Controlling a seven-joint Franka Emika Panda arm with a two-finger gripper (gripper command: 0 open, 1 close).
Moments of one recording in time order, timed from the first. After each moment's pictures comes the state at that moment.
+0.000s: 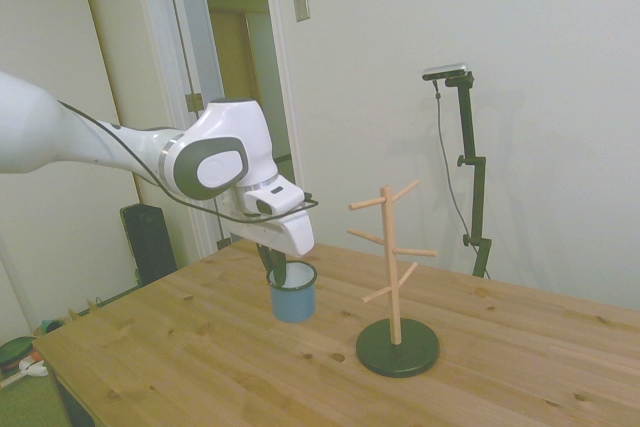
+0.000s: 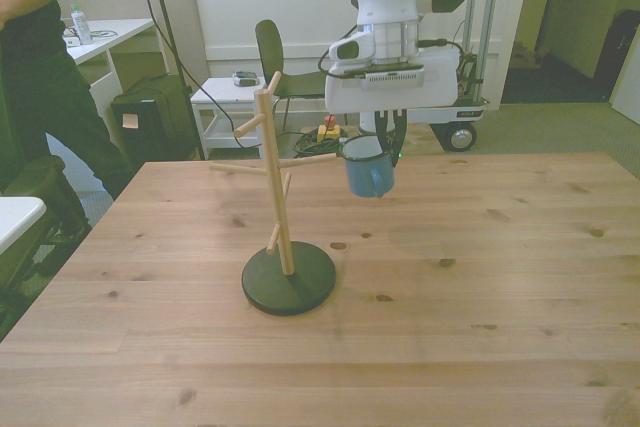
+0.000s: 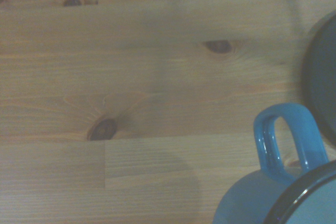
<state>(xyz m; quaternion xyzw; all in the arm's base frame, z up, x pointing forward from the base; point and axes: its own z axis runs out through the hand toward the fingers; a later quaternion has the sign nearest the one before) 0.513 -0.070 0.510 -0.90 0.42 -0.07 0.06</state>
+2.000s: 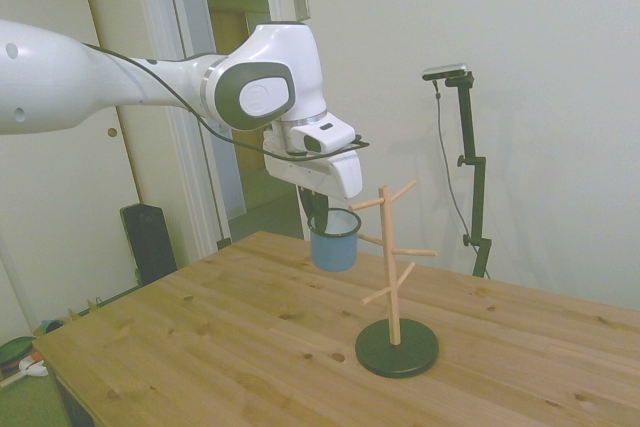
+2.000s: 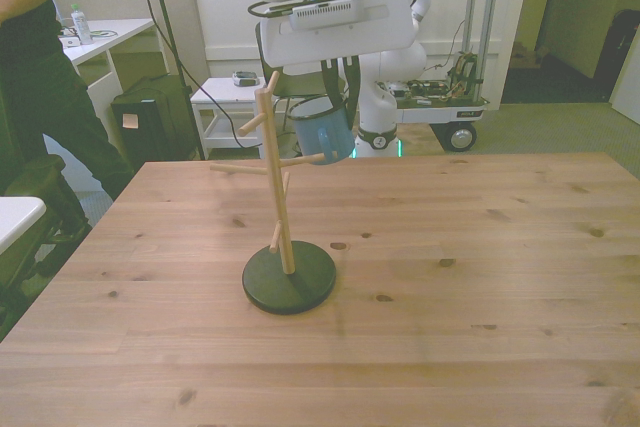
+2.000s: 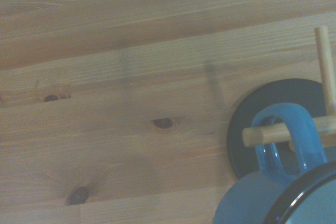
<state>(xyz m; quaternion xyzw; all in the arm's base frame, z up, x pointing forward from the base) 0.548 -0.154 0.587 -0.88 0.46 -0.07 0.10</state>
